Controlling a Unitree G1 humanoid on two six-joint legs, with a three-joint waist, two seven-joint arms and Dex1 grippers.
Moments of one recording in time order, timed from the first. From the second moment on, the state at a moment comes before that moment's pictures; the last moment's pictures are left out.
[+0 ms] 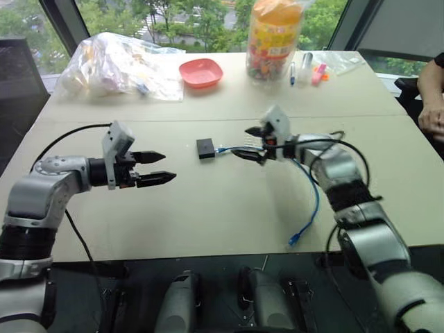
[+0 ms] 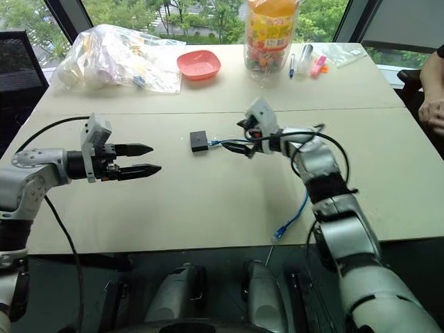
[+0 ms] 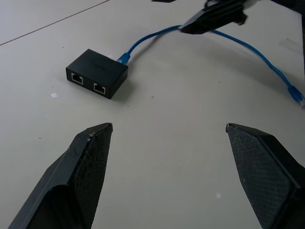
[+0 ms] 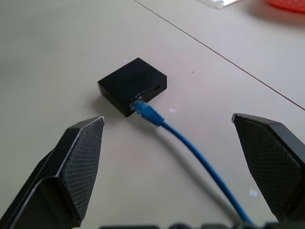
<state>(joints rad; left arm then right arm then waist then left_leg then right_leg) -0.46 0.84 0.08 -0.05 -0.58 0.70 -1.10 -1.03 -0.34 0.22 0.83 0.16 0.20 0.91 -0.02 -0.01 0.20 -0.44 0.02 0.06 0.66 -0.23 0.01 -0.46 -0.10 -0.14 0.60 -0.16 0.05</state>
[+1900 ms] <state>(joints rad) -1.27 0.41 0.14 1.23 -0.35 0.36 -1.37 -0.91 -0.41 0.34 0.47 -0.39 -0.38 0.61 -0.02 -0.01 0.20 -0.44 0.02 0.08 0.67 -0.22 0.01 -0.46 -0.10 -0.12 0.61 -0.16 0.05</state>
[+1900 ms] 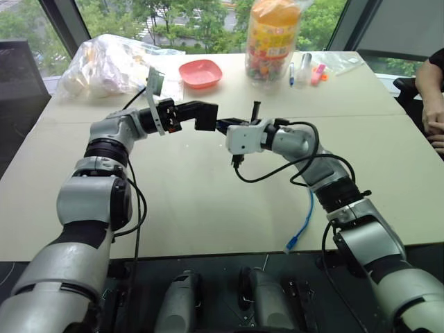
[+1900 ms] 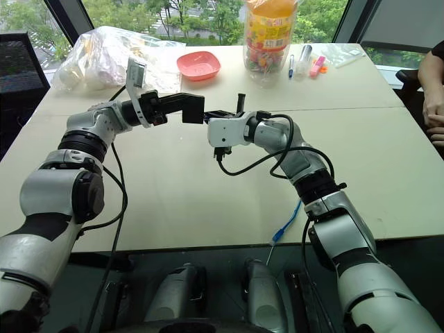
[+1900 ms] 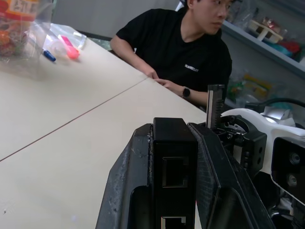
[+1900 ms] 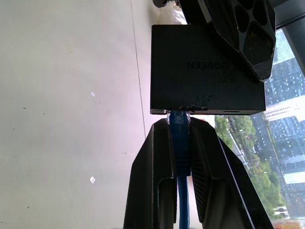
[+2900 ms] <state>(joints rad) -1.00 0.31 0.46 0.64 -0.81 1.02 -1.15 -0.53 0.13 -0.27 -0.22 0.99 0.76 0.24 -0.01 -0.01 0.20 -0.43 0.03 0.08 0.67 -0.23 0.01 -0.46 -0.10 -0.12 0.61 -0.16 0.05</state>
